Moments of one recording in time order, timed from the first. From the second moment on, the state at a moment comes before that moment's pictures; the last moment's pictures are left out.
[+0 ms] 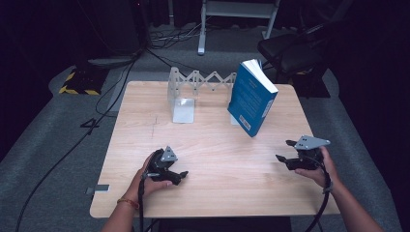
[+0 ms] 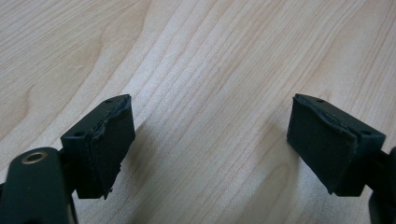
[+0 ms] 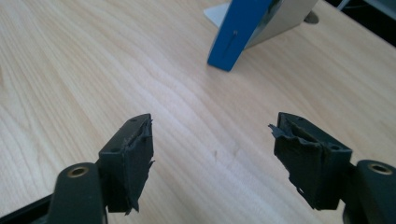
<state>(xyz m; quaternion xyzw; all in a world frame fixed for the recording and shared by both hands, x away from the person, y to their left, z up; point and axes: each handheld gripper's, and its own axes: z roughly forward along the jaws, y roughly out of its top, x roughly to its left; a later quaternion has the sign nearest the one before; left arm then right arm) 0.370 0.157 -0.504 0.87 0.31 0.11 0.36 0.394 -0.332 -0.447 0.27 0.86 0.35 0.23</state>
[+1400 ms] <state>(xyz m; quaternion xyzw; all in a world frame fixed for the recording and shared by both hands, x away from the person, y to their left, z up) 0.370 0.156 -0.504 0.87 0.31 0.12 0.35 0.363 -0.406 -0.504 0.38 0.83 0.37 0.17</state>
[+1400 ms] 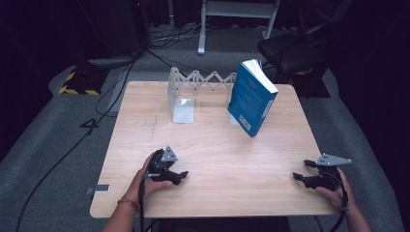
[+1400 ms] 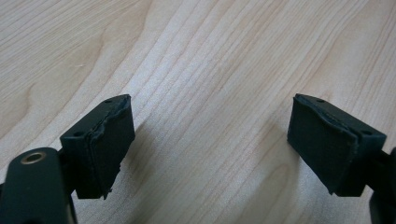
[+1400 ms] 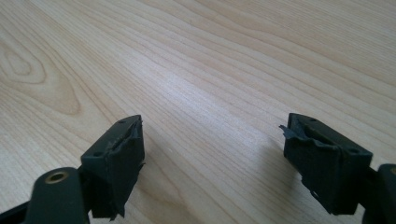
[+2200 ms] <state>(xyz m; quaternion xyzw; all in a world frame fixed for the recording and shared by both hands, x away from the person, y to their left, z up) 0.371 0.156 -0.504 0.87 0.31 0.11 0.35 0.363 -0.406 -0.504 0.38 0.83 0.37 0.17</state>
